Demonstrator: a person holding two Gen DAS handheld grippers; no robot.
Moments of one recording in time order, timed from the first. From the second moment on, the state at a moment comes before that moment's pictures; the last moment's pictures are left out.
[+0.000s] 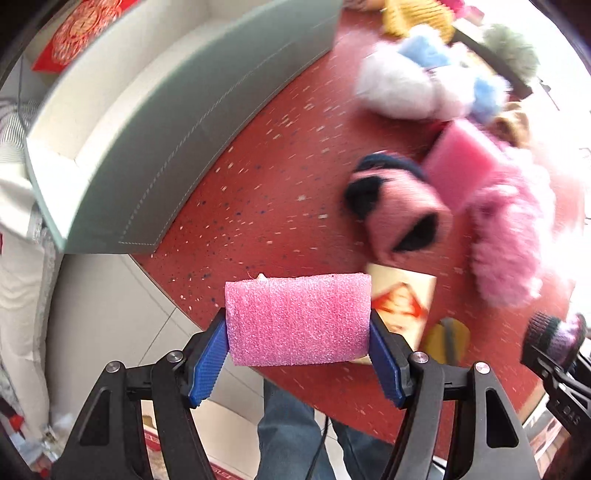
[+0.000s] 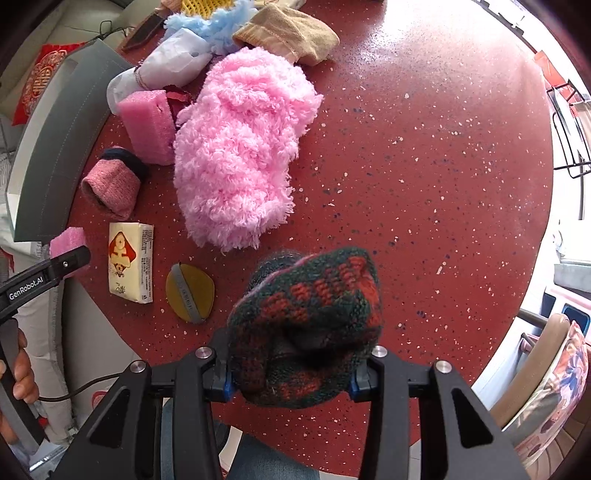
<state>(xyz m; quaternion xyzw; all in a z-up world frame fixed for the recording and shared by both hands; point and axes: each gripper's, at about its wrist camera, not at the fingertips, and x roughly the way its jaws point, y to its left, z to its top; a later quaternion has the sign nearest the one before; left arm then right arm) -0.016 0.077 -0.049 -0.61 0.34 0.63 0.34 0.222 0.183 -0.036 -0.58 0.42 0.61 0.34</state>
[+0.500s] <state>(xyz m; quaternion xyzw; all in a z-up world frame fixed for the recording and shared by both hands) 0.020 0.067 0.100 -0.48 0.36 0.66 0.46 0.169 0.163 0.029 -0.57 0.31 0.71 0.27</state>
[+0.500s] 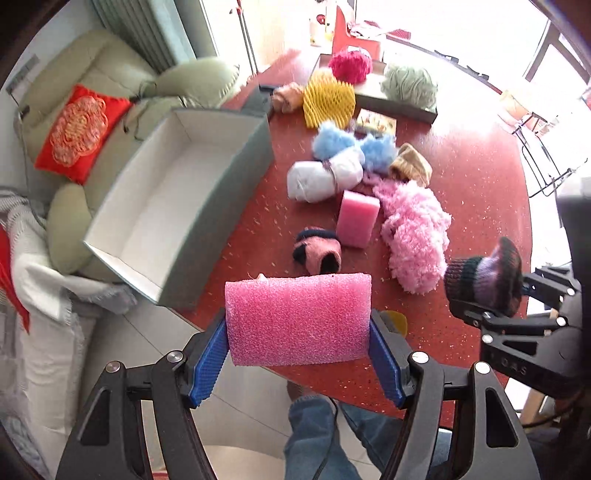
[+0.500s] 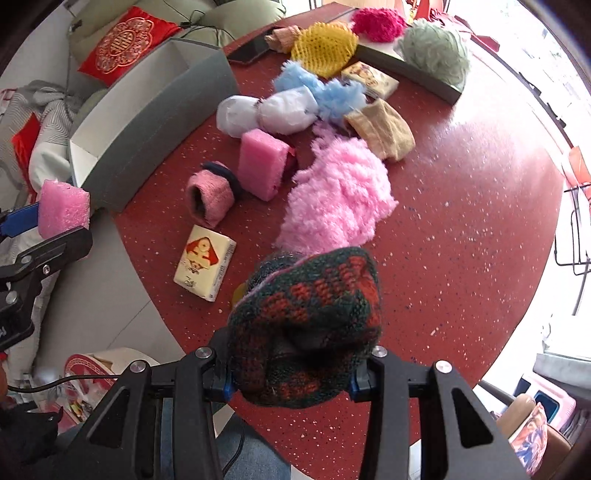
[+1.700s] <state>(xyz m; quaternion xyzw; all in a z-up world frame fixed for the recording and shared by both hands) 0.002 0.031 0.171 -0.40 0.35 0.74 0.41 0.133 0.167 0.084 -0.54 0.30 0.76 0.23</state>
